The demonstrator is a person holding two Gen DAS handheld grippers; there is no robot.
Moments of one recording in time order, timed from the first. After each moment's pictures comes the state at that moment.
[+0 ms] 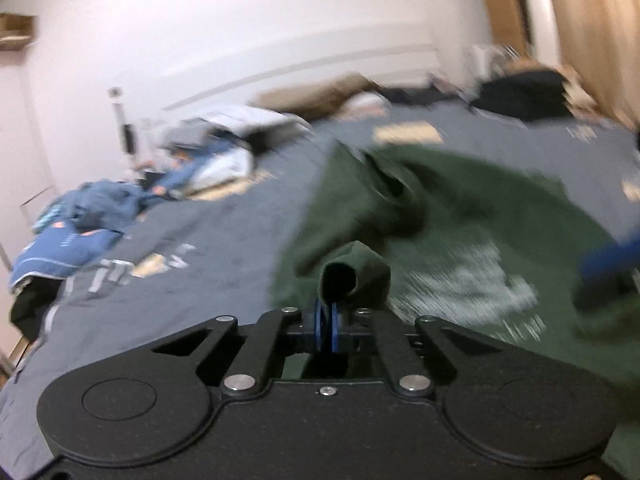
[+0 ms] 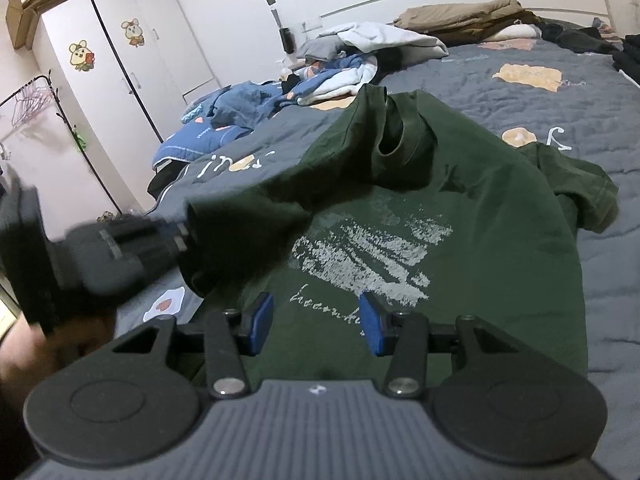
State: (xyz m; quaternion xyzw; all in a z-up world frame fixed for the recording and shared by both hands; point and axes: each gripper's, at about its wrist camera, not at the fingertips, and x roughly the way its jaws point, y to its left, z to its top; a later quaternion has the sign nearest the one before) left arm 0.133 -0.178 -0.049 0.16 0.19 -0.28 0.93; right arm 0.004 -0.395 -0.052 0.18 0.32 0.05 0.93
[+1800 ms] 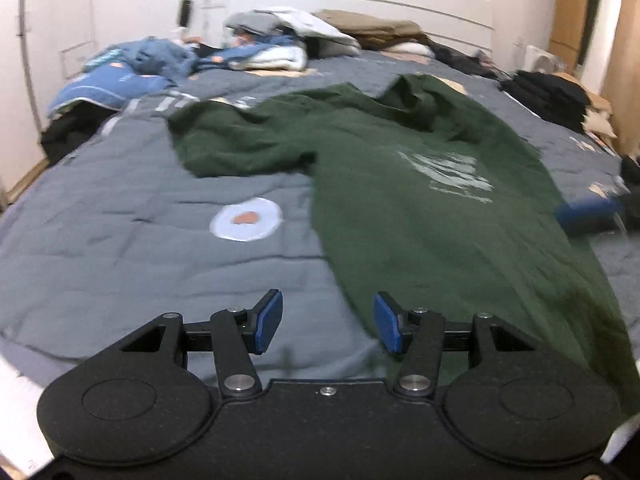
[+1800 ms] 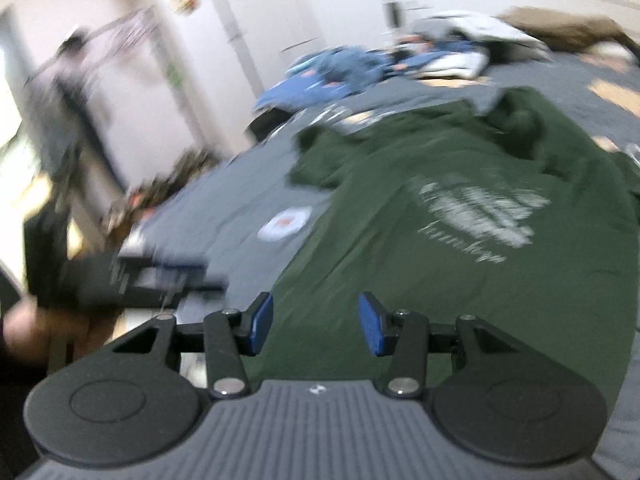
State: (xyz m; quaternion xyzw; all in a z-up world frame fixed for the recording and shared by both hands) left arm 0.010 -0.034 -0.045 0.06 0.35 -0.24 0.91; right arm -0.076 -0.320 -0.032 0.09 0.34 0.21 0.91
